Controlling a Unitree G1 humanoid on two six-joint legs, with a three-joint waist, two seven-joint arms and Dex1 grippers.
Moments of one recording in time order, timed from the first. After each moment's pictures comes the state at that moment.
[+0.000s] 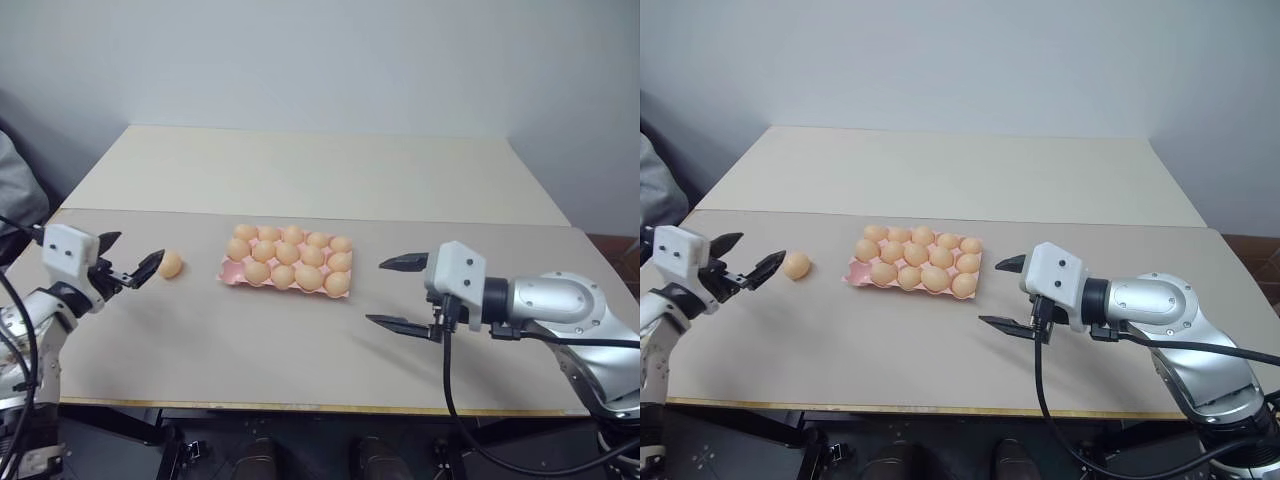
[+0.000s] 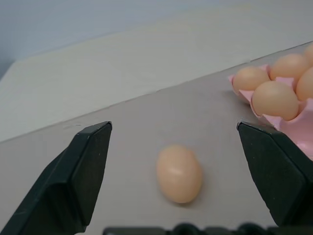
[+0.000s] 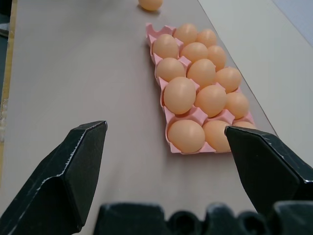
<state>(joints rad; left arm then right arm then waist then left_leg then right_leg) -0.27 0.75 0.37 0.20 -0.34 0.22 -0.68 -0.36 -0.85 0.03 -0.63 0.42 0.60 0.88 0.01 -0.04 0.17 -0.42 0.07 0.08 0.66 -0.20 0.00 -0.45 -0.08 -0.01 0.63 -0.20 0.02</state>
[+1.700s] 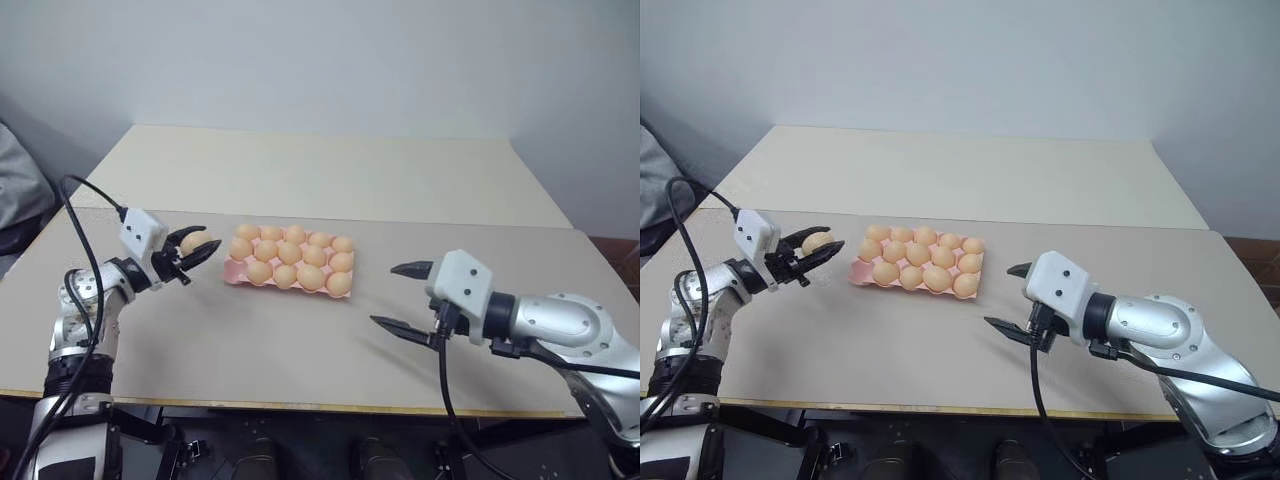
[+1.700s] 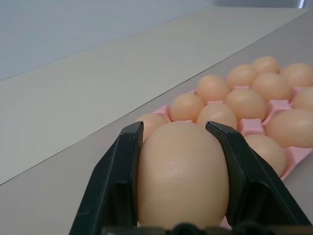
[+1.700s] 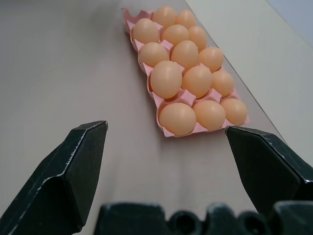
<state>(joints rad) -0.52 0.64 0.20 0.41 -0.35 0.03 -1.02 -0.26 -0.85 -0.01 -0.76 0.44 0.73 0.70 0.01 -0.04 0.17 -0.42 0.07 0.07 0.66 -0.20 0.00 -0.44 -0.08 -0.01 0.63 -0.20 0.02</state>
